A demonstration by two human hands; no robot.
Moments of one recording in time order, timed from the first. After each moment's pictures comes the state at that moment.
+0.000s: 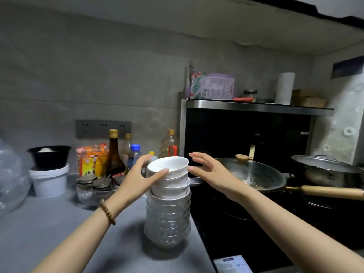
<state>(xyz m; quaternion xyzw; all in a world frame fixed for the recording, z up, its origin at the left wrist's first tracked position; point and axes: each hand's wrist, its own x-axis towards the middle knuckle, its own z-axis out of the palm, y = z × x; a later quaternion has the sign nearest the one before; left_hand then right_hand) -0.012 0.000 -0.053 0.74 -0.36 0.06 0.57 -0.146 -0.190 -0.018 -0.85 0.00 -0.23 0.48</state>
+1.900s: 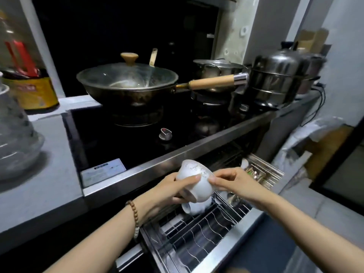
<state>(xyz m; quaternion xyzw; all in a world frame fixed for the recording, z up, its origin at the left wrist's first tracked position) -0.271 -0.248 -0.261 0.58 -0.38 -0.53 0.49 -0.447 -0.359 -0.238 -0.75 0.25 -0.17 0.59</state>
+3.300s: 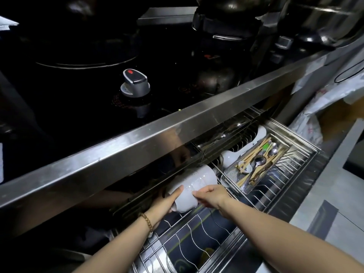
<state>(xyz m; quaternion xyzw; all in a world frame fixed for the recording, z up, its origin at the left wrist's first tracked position) -0.235 -0.356 -0.535 0.74 -0.16 -0.49 0.42 -0.369 -0.453 -0.490 -0.55 0.57 -0.07 0.61</state>
